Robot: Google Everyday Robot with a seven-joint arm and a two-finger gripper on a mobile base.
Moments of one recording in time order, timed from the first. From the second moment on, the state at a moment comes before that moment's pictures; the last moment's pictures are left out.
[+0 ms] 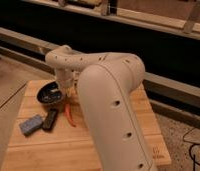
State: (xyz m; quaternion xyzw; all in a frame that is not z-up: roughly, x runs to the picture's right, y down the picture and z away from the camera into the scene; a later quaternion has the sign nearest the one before) arm -0.184 0.022 0.847 -0.22 0.28 0.77 0.53
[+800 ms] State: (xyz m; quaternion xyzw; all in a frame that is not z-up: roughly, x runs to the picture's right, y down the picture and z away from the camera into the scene) arm -0.229 -0.023 0.877 -0.21 0.25 0.74 0.59
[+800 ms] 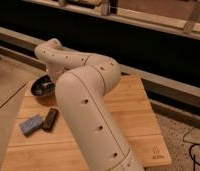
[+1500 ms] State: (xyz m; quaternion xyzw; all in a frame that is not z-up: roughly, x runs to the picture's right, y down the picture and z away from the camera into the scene) arm -0.228 -0.022 0.877 -0.21 0.25 0.74 0.58
